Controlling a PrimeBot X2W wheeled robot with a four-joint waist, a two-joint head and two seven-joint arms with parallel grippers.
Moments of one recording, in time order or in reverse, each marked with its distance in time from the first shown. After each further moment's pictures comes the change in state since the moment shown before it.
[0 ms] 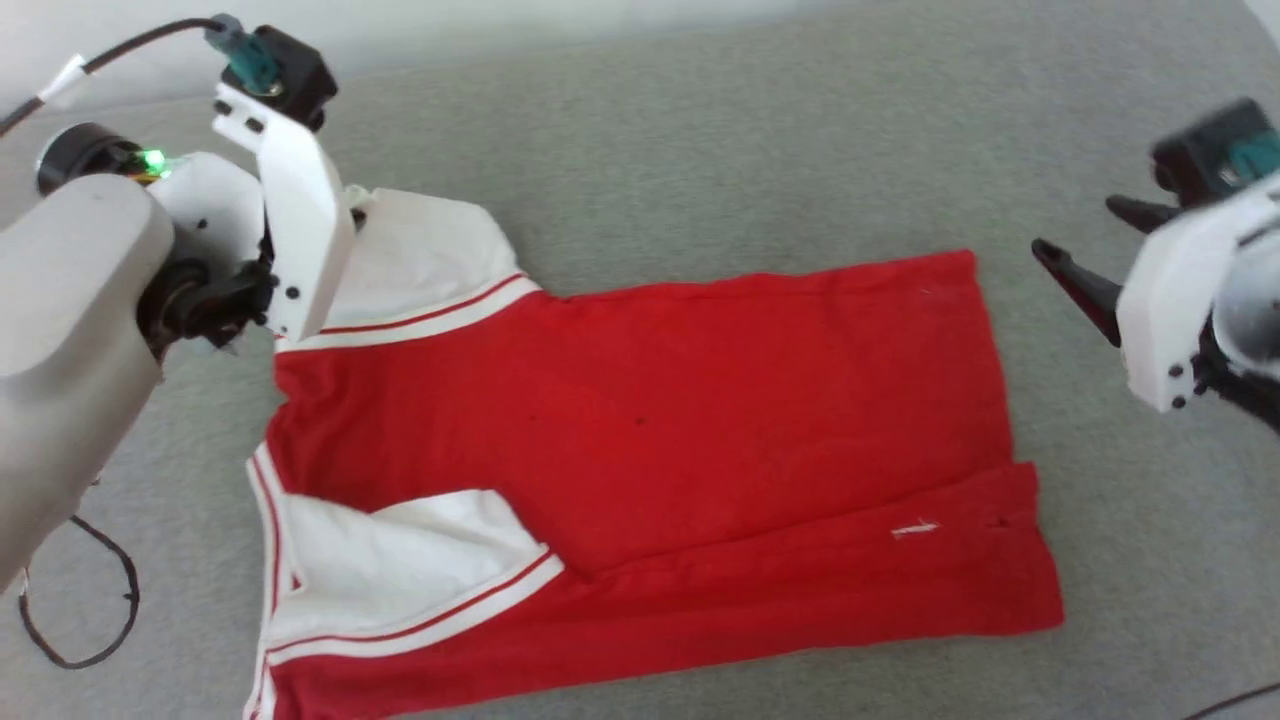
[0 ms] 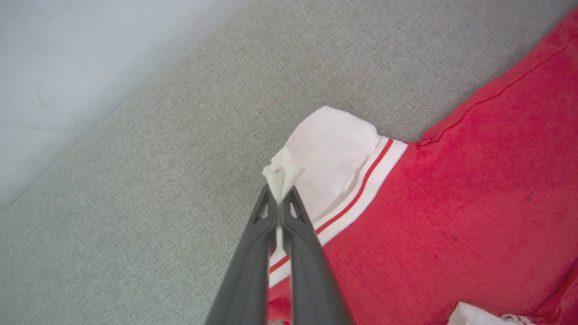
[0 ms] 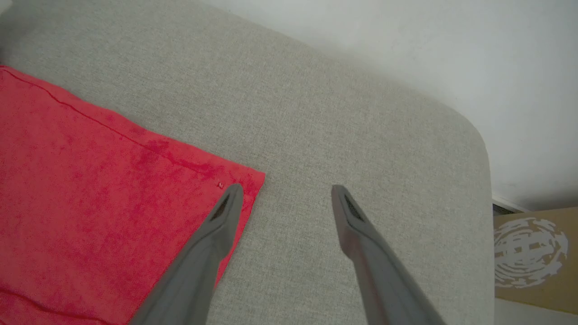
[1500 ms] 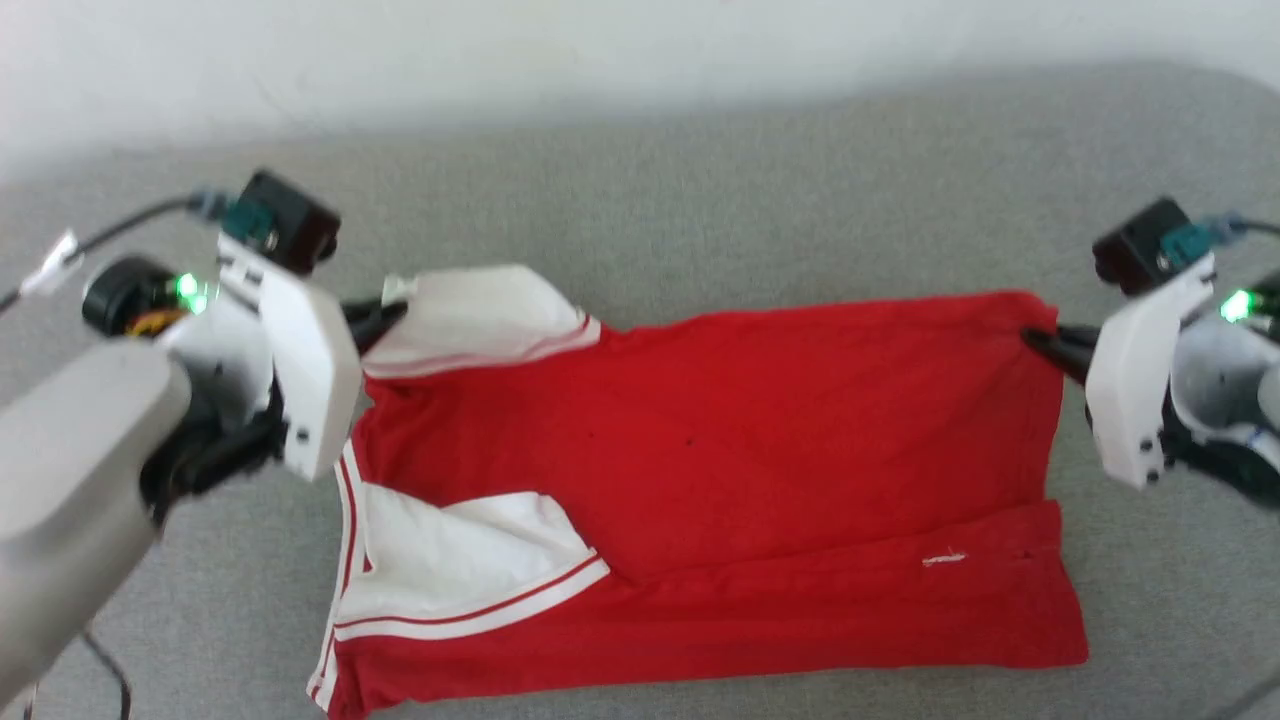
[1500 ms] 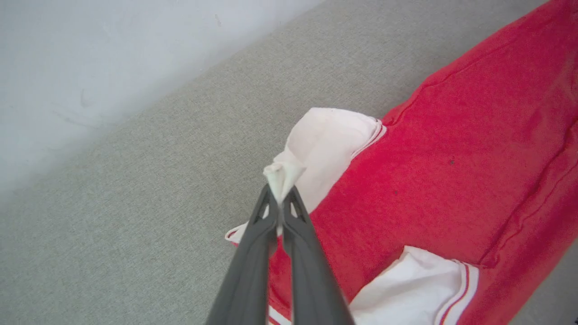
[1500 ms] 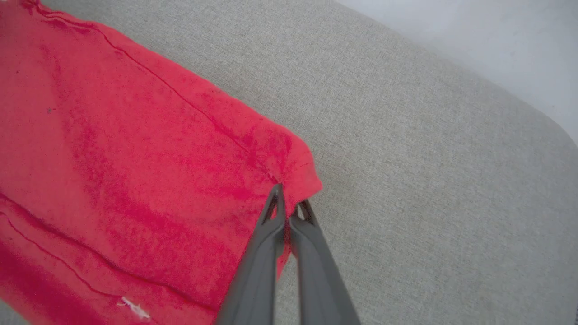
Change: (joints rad) left arm 0.222 0.113 0.022 -0.241 -0.021 0.054 -0.261; right arm -0.176 -0.111 0.509 0.216 0.337 0.000 -0.177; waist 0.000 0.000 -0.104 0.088
